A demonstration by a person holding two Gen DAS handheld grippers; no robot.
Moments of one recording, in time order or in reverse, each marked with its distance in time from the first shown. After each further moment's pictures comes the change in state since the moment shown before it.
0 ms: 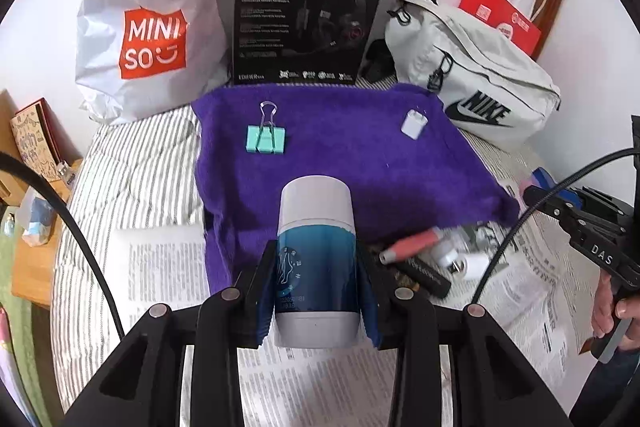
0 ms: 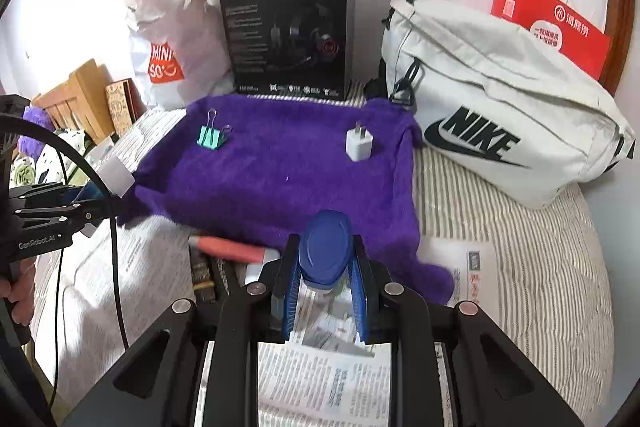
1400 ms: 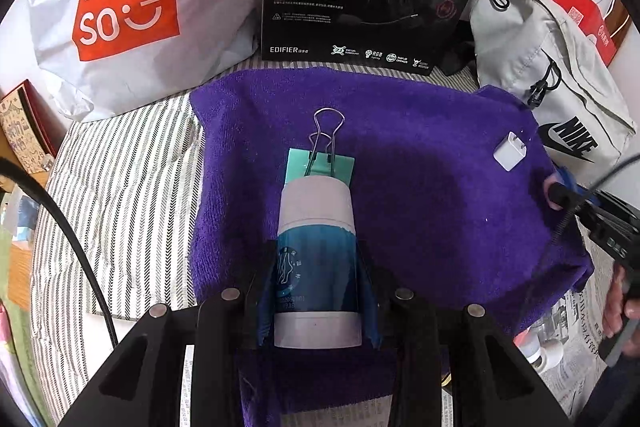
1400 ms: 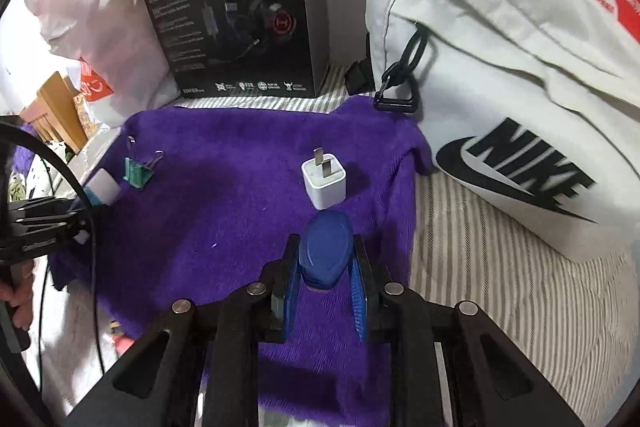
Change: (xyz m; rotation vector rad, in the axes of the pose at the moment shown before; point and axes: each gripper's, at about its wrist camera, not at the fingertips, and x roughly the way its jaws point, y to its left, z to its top) left arm 0.119 0.039 0.062 -0.072 0.133 0.074; right arm 0.130 -0.046 0.059 0.044 0.097 0.022
